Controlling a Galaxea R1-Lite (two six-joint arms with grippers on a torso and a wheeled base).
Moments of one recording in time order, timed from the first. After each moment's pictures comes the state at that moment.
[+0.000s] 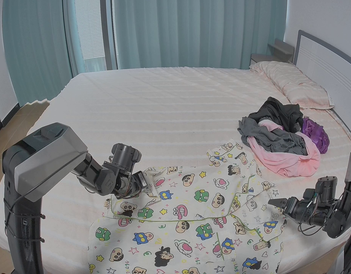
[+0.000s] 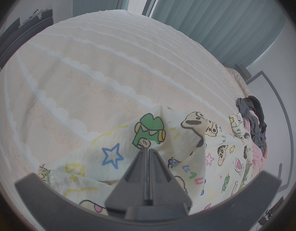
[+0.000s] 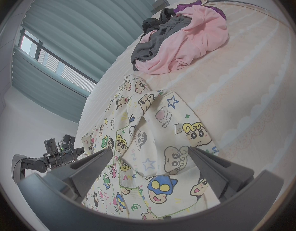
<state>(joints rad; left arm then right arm) -0.39 2.33 -1.17 -0.28 0.11 -0.75 0.05 2.06 -0.06 -1.34 0.27 0.65</state>
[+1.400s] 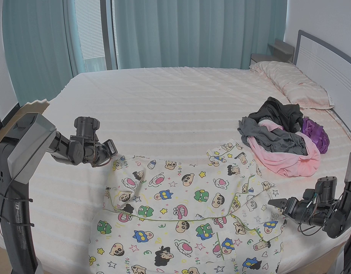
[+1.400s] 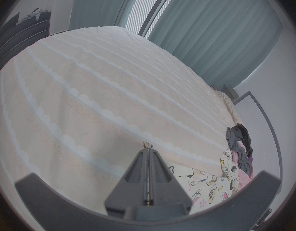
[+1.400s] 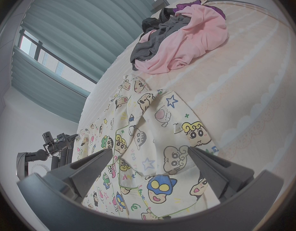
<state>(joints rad) -0.09 2.35 -1.41 -0.28 -0.12 -0.57 0.05 2.06 -0.06 -1.34 0.27 0.66</state>
